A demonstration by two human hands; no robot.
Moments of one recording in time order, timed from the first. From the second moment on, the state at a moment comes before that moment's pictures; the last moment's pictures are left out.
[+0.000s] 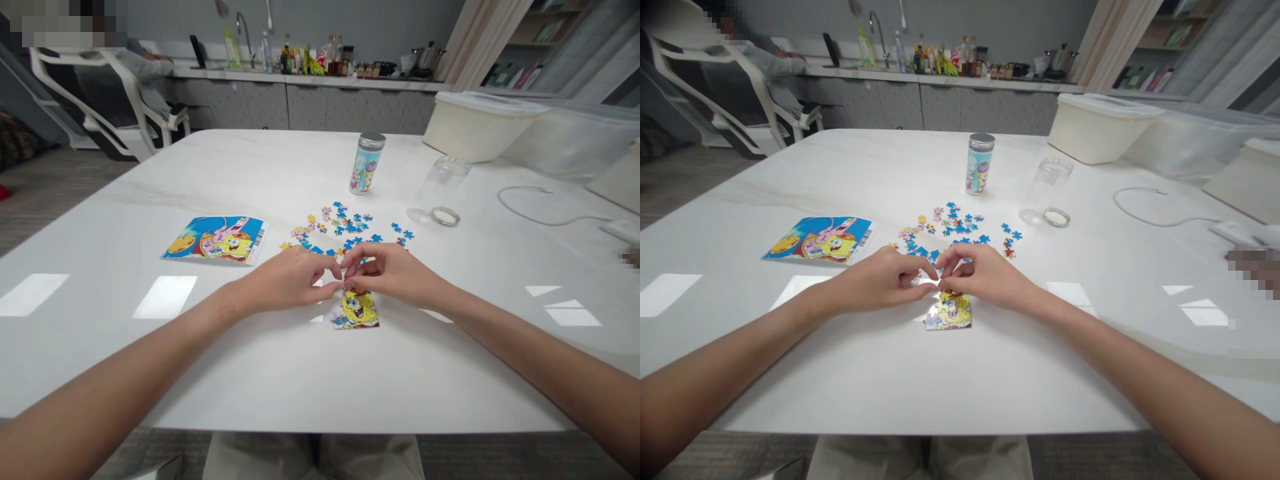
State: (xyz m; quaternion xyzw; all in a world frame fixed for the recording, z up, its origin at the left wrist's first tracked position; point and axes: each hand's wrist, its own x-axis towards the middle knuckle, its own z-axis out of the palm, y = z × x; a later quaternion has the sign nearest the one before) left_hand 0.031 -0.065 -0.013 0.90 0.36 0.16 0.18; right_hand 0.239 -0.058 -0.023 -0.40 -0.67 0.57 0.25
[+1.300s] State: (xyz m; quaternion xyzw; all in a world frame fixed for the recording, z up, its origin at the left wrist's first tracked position) left_hand 0.025 -0.067 -0.006 0.93 0.22 0.09 0.29; right_hand 0.239 -0.058 -0.023 -0.40 -0.77 0.45 0.22
